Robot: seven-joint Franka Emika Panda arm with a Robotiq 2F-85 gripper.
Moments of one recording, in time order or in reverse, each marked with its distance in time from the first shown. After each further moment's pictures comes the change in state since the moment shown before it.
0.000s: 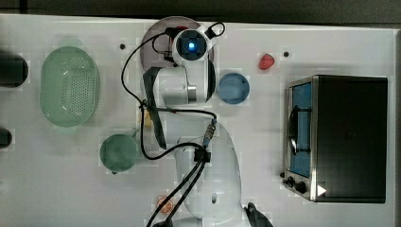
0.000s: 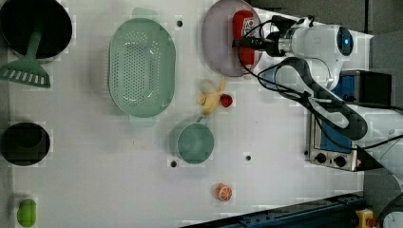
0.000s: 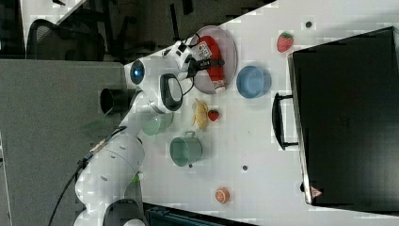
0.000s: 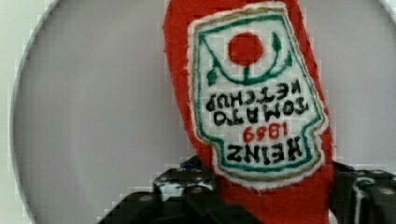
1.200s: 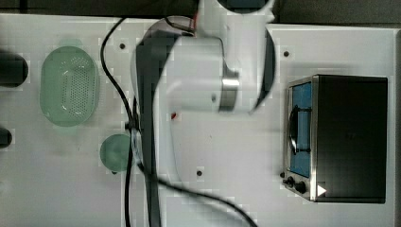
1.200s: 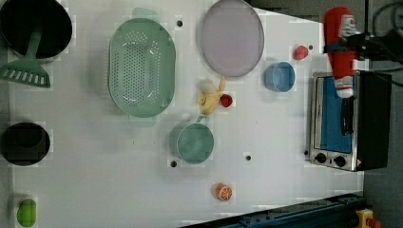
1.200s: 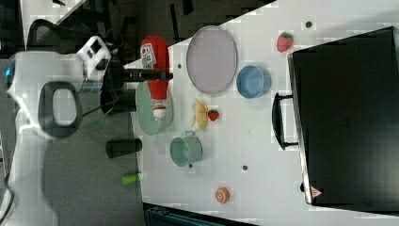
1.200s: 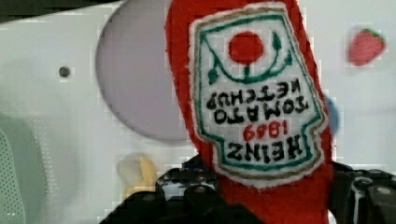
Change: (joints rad) arm -0.070 -0.579 -0.044 -0.006 0.109 -0.687 0.019
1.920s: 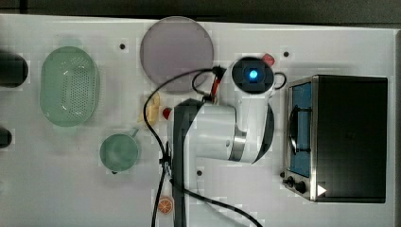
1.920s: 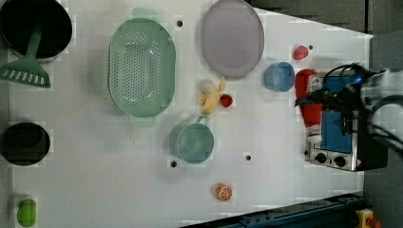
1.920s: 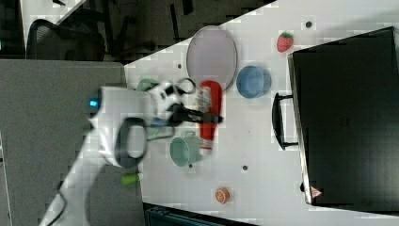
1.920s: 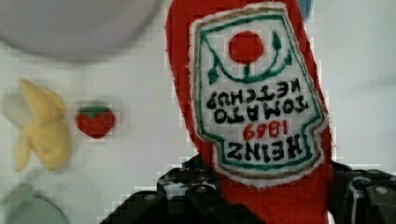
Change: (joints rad) arm -0.032 -0.085 -0.053 -0.527 -0.006 0.252 0.006
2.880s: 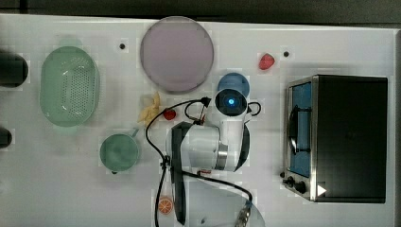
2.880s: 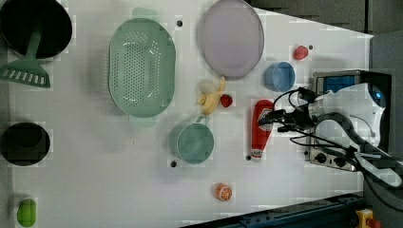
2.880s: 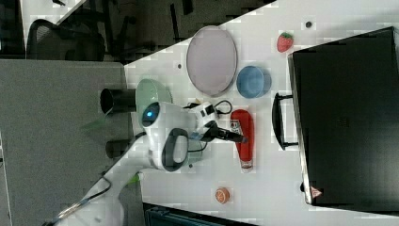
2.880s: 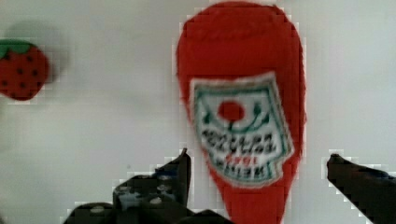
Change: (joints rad) arm 0.007 0.146 0.022 -0.150 0.000 0.179 0.024
